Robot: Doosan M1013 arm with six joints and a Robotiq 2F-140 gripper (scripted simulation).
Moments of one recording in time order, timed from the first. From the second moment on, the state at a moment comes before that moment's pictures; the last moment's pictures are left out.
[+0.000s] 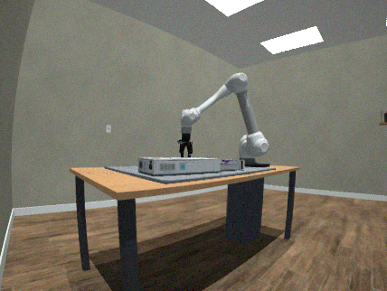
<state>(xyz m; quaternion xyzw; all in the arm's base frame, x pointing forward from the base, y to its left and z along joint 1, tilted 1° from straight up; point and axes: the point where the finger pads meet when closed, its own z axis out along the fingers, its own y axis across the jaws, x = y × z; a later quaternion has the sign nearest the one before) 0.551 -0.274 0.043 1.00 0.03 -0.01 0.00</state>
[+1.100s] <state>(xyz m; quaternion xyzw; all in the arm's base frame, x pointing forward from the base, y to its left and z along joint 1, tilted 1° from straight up) 0.551 -0.274 0.043 1.00 0.03 -0.01 0.00</state>
